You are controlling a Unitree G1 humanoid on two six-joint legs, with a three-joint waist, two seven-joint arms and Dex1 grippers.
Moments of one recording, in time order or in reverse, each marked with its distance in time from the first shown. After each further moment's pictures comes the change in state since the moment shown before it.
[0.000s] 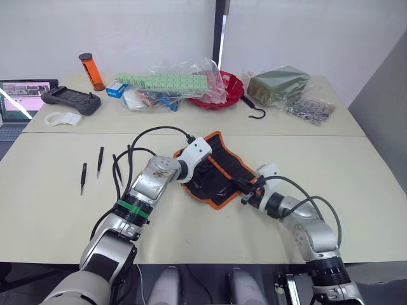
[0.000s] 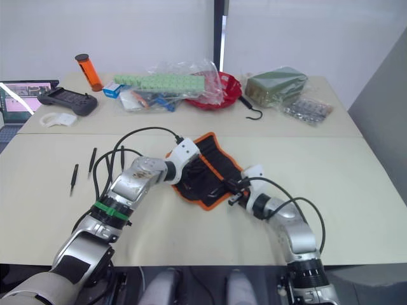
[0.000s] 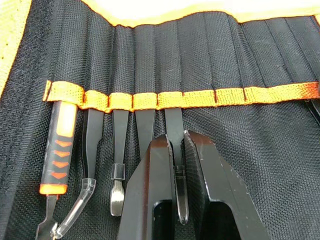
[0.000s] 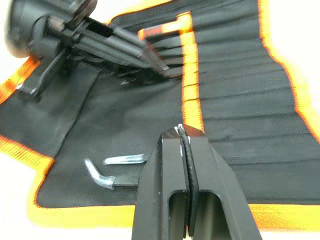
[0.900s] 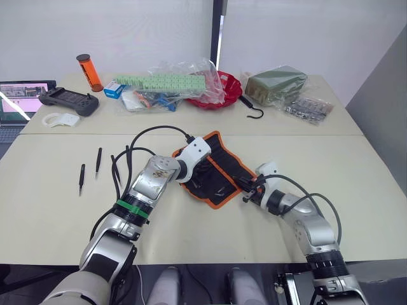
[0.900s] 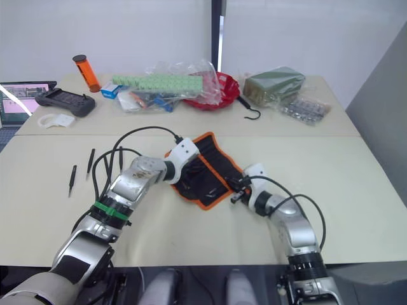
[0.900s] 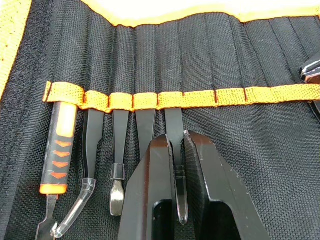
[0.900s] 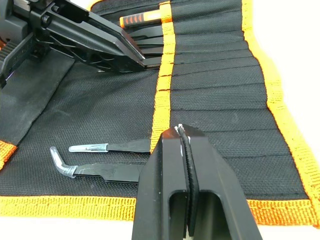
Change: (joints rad) left arm 0.002 0.001 0.006 -0.001 0.021 -0.001 -0.002; right arm -0.048 -0.025 0.047 0.112 -0.080 -0.063 0.034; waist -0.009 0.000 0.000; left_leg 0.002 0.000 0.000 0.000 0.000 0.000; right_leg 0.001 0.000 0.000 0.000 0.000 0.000
